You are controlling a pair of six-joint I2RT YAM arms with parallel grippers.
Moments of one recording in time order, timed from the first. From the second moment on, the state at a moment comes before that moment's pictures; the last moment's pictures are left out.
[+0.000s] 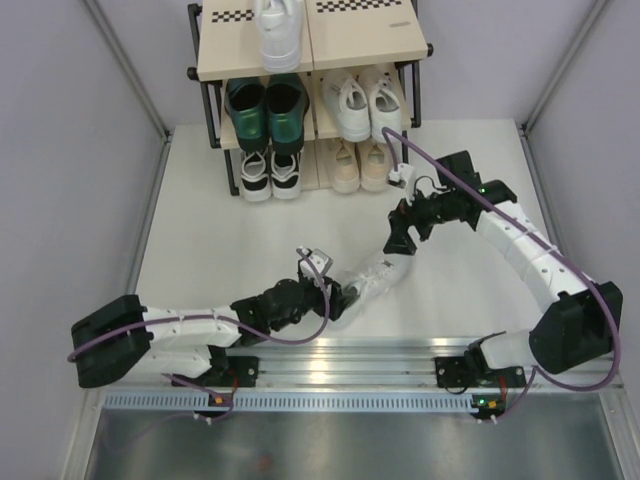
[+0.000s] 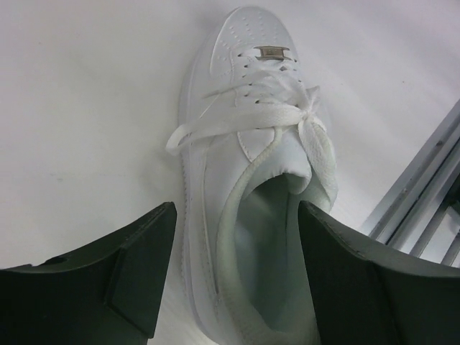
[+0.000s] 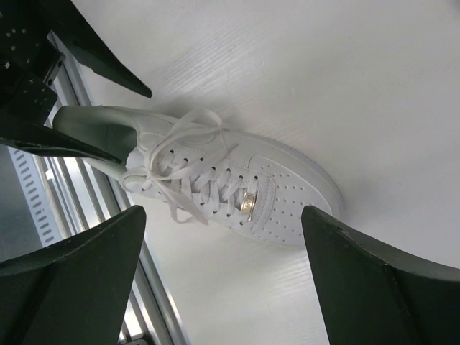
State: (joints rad) left arm -1.13 1.15 0.31 0.53 -0.26 -0.37; right arm 0.36 1.37 1.20 -0.82 -0.71 -0.45
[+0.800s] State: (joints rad) left arm -1.13 1.32 0.49 0.48 -0.23 -0.23; right arm 0.22 1.31 1.15 -0.81 -0.82 -0.43
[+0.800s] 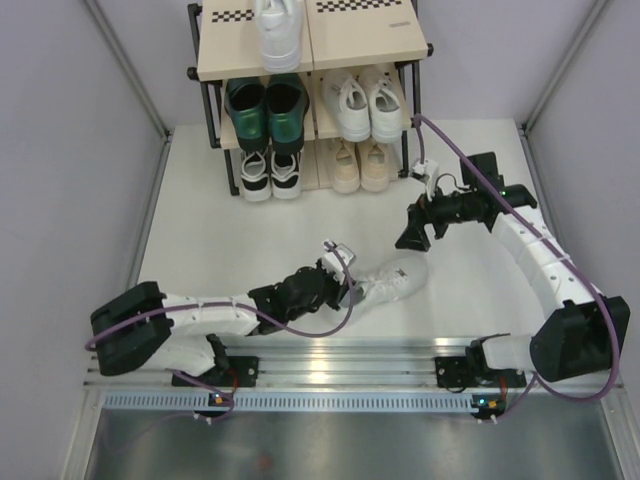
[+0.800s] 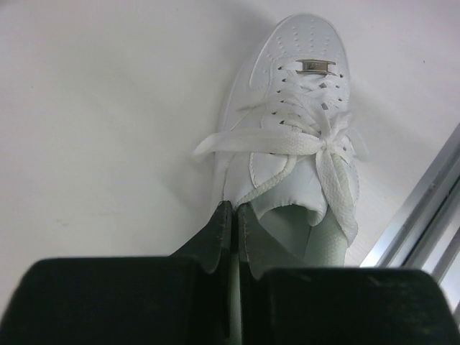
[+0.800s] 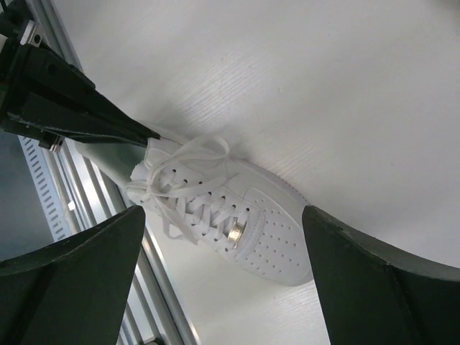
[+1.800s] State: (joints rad) left arm -1.13 0.76 0.86 -0.18 -0.53 -0.10; right arm -0.22 1.26 1.14 -0.82 -1.02 -0.44
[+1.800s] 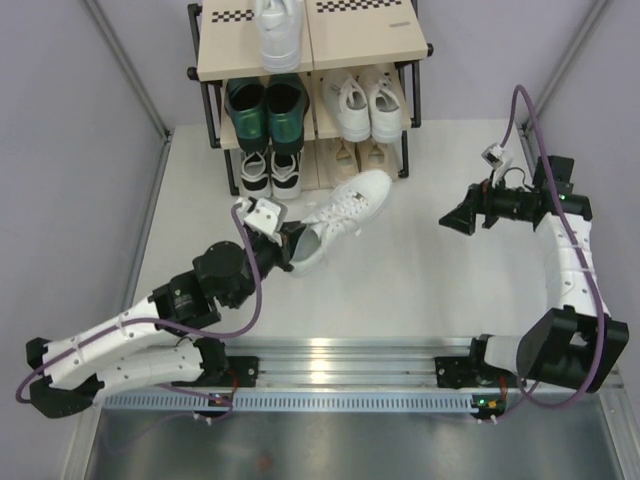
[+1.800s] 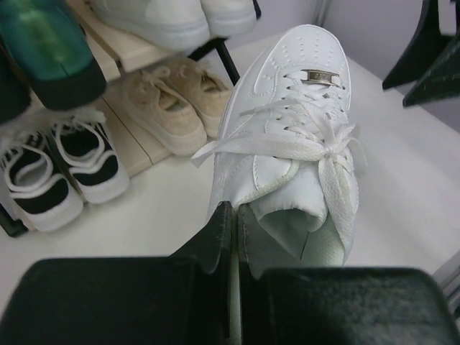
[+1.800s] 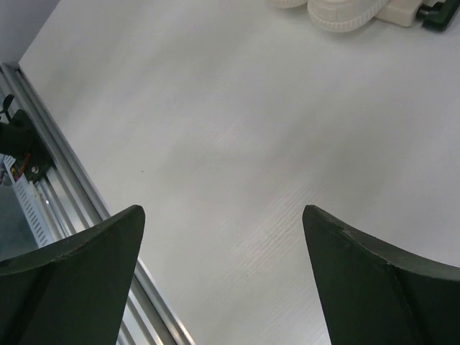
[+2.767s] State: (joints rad) left arm -0.72 1.50 2.25 -0.30 -0.48 0.14; right arm -0.30 1.26 1.03 -0.92 -1.15 -0.58
